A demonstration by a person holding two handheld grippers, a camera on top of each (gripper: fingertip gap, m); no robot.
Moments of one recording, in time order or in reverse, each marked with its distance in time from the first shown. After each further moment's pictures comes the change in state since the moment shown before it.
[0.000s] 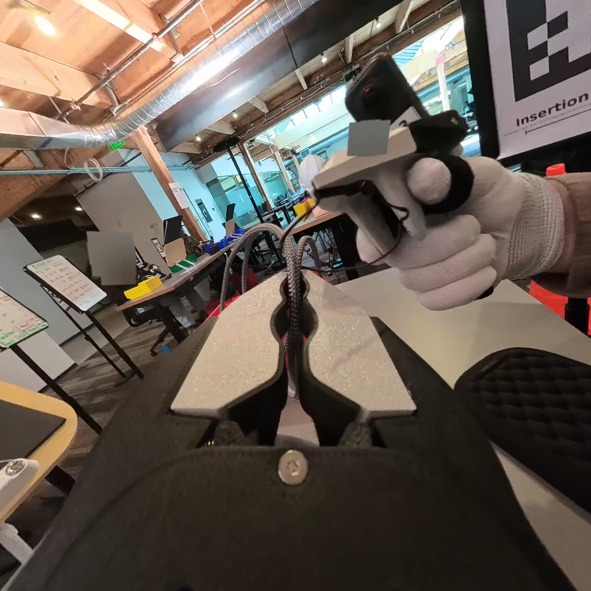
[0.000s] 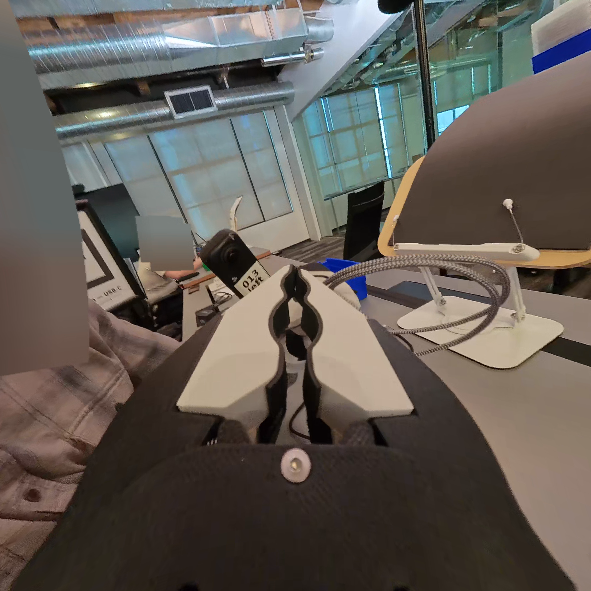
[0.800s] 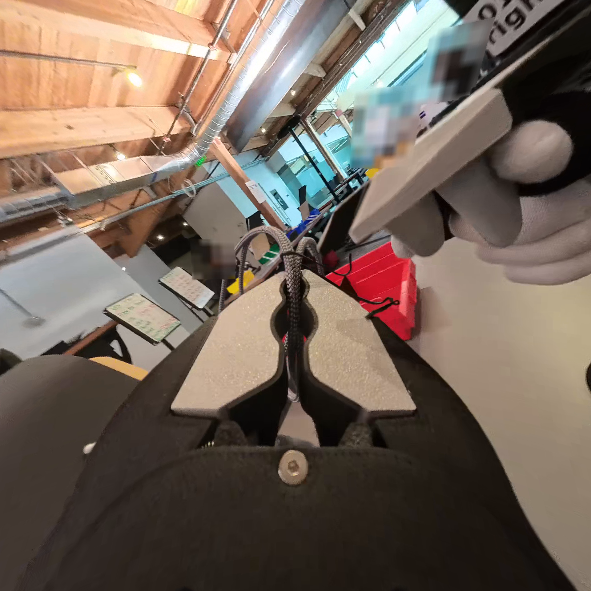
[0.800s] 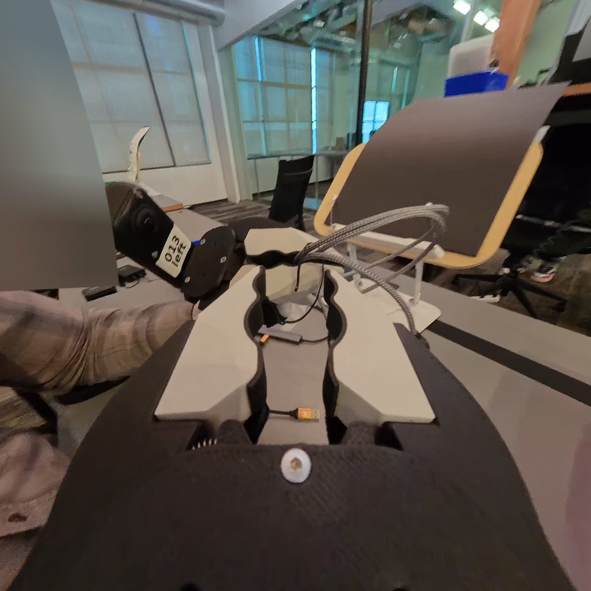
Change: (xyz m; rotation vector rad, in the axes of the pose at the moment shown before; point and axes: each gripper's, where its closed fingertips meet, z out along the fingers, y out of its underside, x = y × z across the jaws) left arm -0.023 -0.002 -0.003 -0.090 -0.212 0.310; right arm 0.013 0.020 0.005 -0.126 0.245 -0.277
